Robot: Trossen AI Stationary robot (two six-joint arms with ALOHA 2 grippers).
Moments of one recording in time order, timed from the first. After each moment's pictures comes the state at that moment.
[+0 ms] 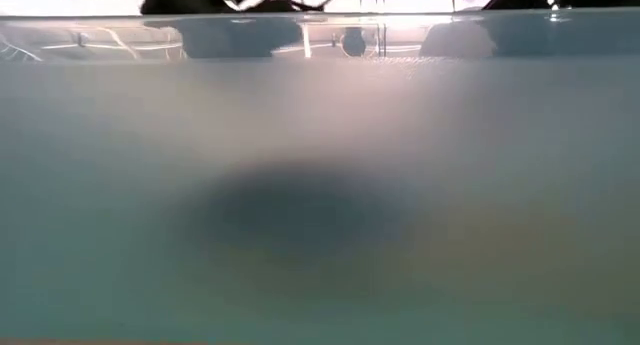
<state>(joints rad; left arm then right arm) -0.07 1.60 1.00 -0.22 -0.02 0.06 0.30 1.18 0.35 0.42 0.31 0.03</state>
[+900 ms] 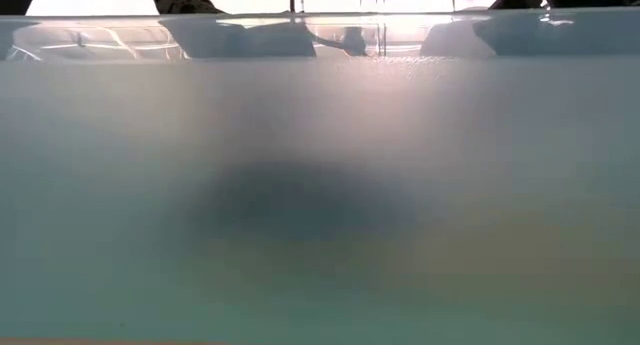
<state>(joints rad) 0.00 1.89 1.04 -0.20 0.12 0.05 0.27 1.18 0.33 0.42 0.31 0.01</state>
